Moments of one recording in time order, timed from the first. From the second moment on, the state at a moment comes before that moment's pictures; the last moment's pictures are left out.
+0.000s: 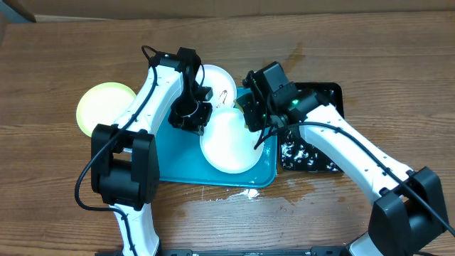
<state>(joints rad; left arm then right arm) -0.24 2.05 1.64 -1.32 0.25 -0.02 0.57 1.73 1.36 -0.70 -0.12 0.22</state>
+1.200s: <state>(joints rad) -0.20 2.05 1.72 -1.44 0.36 0.00 0.57 1.73 1.35 -0.59 0.07 0.05</state>
